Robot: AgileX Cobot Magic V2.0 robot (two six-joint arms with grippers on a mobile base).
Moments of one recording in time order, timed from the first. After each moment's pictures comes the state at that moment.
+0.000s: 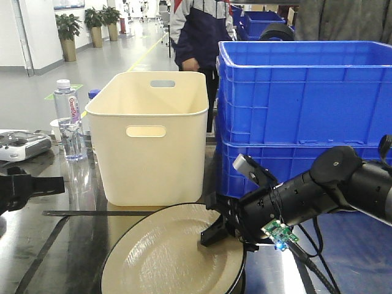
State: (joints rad) left arm 0.02 1.13 -1.06 -0.82 0.70 0.52; right arm 0.28 1.82 -1.44 0.82 0.96 -0.24
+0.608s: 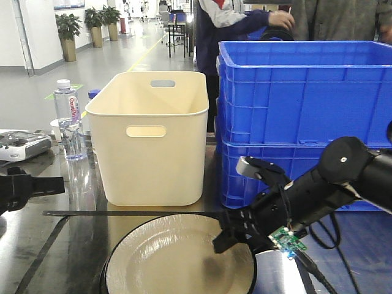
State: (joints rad) left arm 0.02 1.13 -1.06 -0.82 0.70 0.52; right arm 0.28 1.74 -1.45 0.55 0.99 -0.28
